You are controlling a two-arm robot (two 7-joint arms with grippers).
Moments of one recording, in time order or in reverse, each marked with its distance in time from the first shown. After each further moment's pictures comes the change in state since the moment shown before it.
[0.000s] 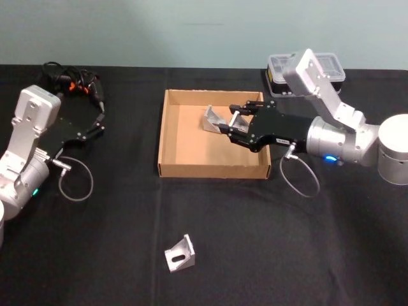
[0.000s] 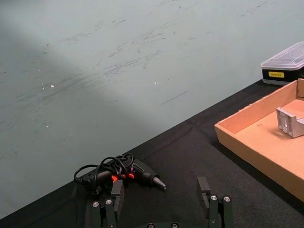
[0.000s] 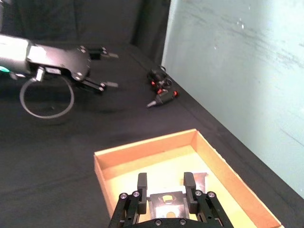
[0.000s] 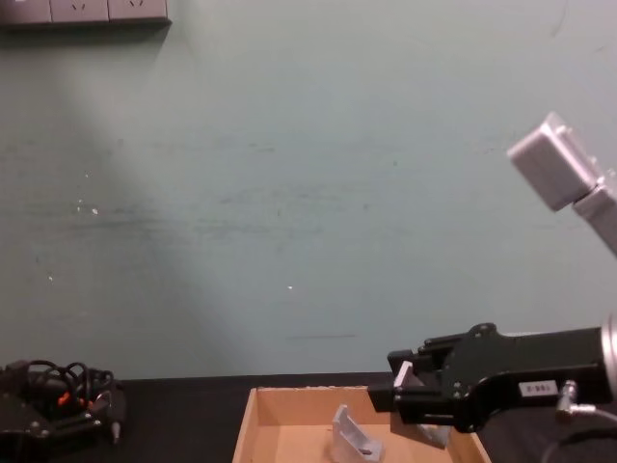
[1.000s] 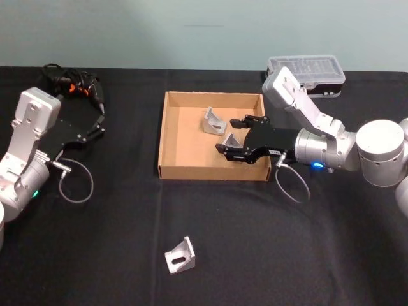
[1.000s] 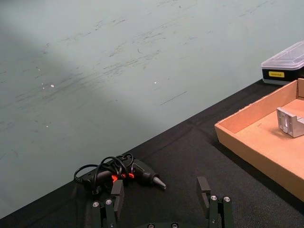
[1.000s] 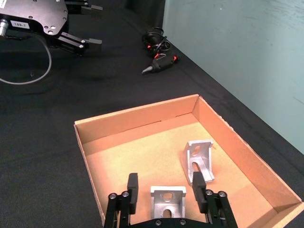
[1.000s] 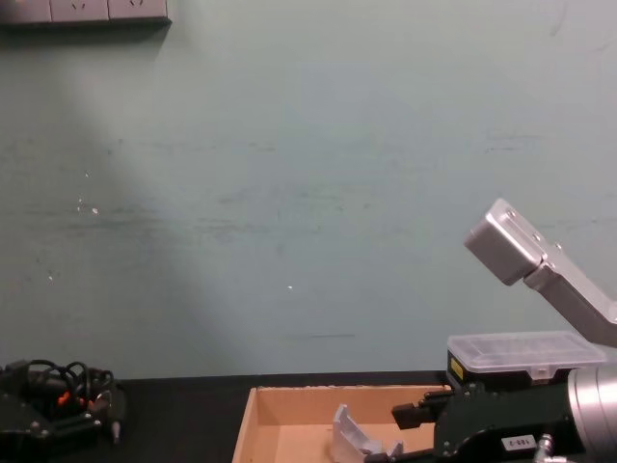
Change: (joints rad) left arm 0.000 0.000 0.000 0.000 0.000 0.000 0.000; right arm 0.067 -0.116 -0.011 0.240 -0.101 -0.005 0.047
